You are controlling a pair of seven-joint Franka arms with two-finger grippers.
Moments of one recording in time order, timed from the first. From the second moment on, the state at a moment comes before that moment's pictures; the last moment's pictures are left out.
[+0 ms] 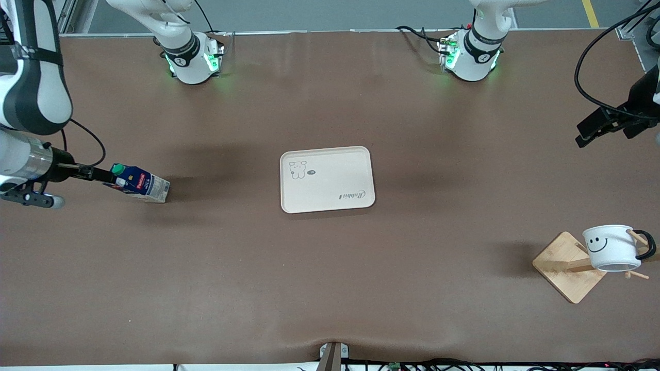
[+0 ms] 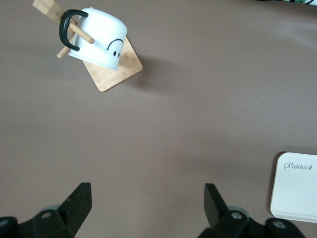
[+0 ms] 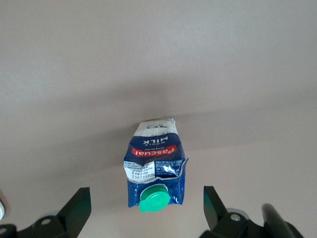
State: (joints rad) left arm 0.08 -0.03 -0.13 -1.56 0.04 1.61 -0.22; right arm -0.06 0.15 -0.11 -1.84 0.06 1.84 0.01
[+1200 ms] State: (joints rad) left arm 0.07 -0.05 -0.14 -1.59 0.04 1.57 -0.22; right arm -0.06 0.20 -0.10 -1.39 0.06 1.56 -0.13
